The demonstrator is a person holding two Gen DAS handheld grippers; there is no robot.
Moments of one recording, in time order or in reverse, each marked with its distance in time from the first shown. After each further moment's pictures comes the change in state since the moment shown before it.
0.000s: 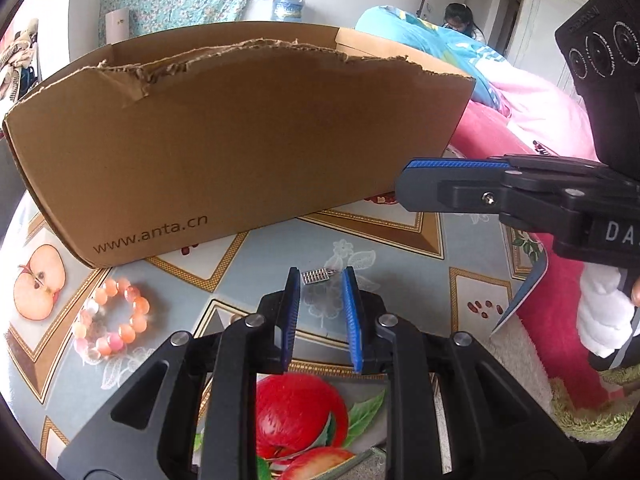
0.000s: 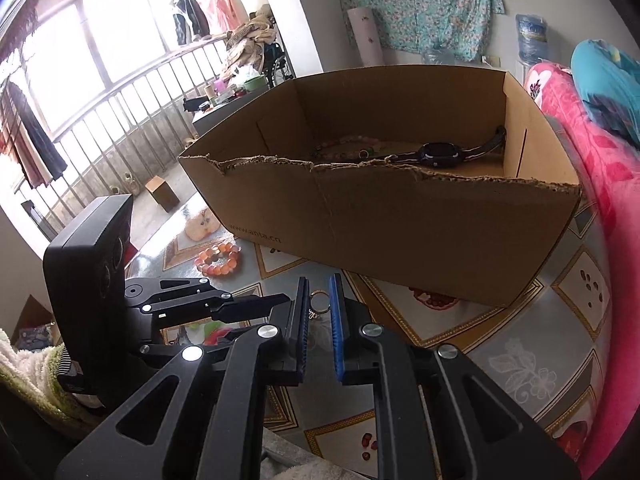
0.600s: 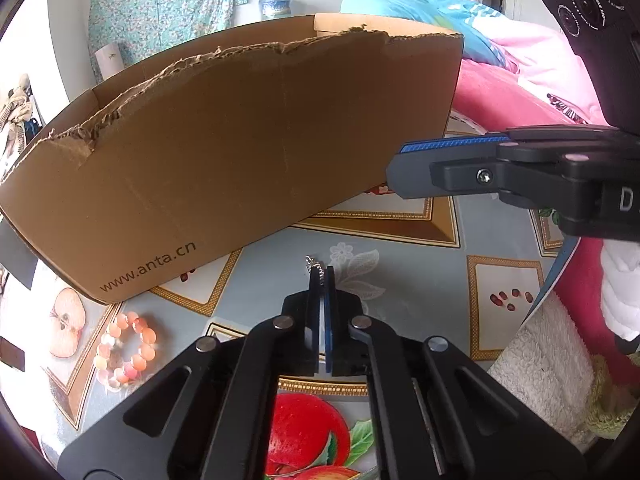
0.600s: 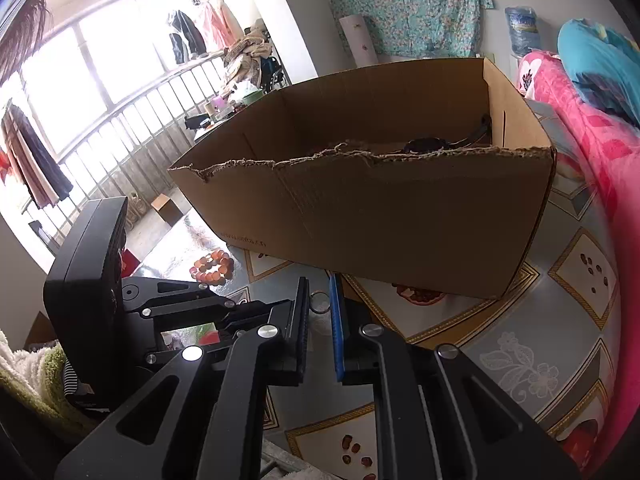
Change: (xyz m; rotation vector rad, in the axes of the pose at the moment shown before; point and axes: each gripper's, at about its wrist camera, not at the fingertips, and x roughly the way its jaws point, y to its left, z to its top) left arm 0.010 -0.027 0.008 0.162 0.038 0.125; right arm -0.001 -0.023 -0.012 0.047 -0.052 0.043
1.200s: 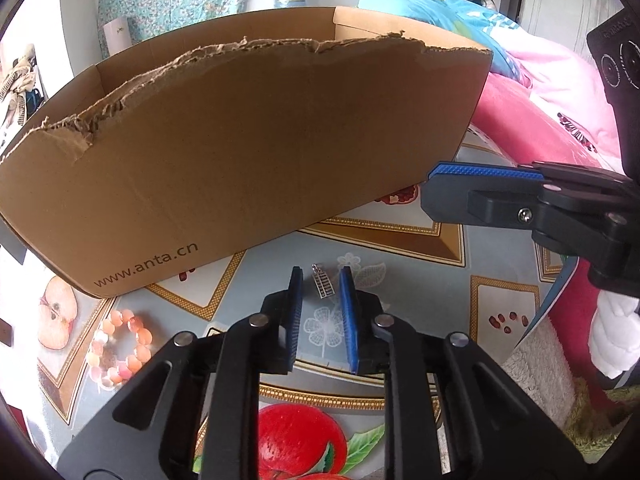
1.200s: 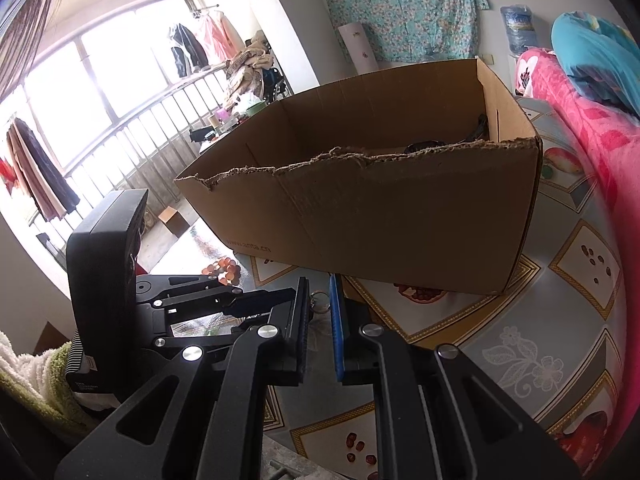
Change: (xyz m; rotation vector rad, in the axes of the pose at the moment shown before) left arm 0.008 0.011 0.011 -0.085 0.032 -0.023; right arm -0.005 -0.009 -0.009 0.027 -0.035 0.030
